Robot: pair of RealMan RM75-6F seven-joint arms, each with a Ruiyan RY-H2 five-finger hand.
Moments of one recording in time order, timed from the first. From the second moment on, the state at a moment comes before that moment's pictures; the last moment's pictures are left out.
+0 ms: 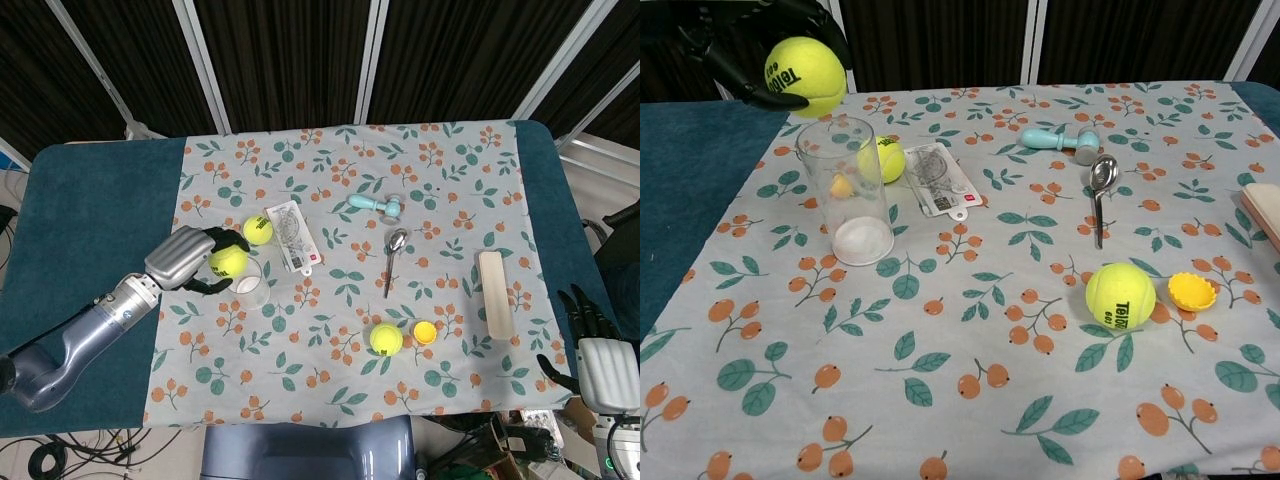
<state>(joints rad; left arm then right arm) -0.82 -1.14 -0.12 -1.61 1.50 0.89 -0.32 0.03 -1.16 0.08 -1.64 -1.51 1.56 -0.09</state>
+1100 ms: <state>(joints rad) -0.82 -1.08 -0.14 -1.65 1.52 0.97 -0.22 0.03 -1.16 0.08 -1.64 -1.51 1.57 -0.09</state>
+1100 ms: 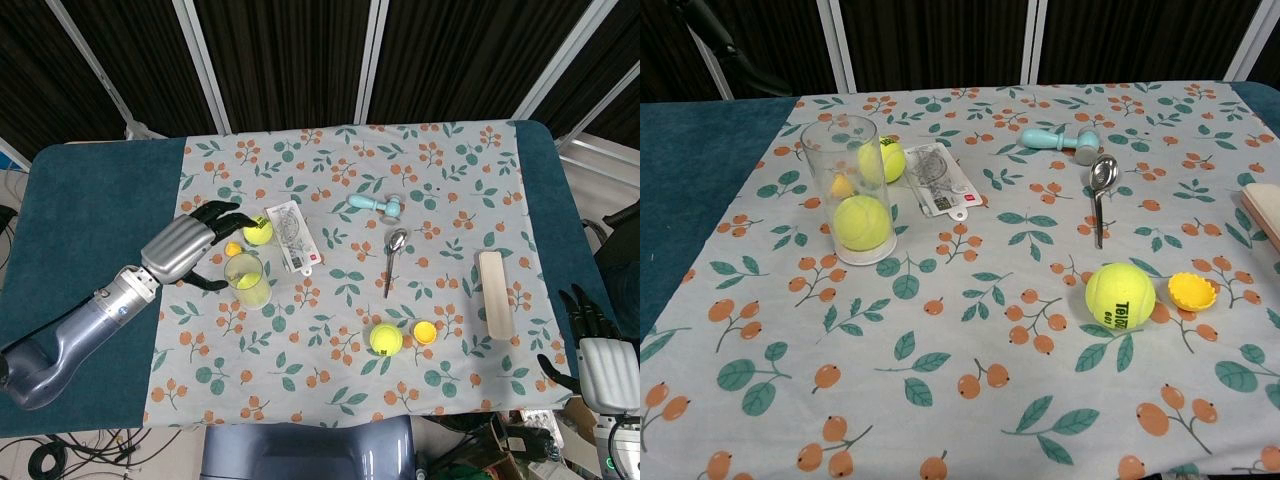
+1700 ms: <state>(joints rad) -0.25 -1.04 0.02 -1.81 1.39 1.55 0.26 0.03 -1.15 0.08 -1.63 -1.53 1.57 -0.09</state>
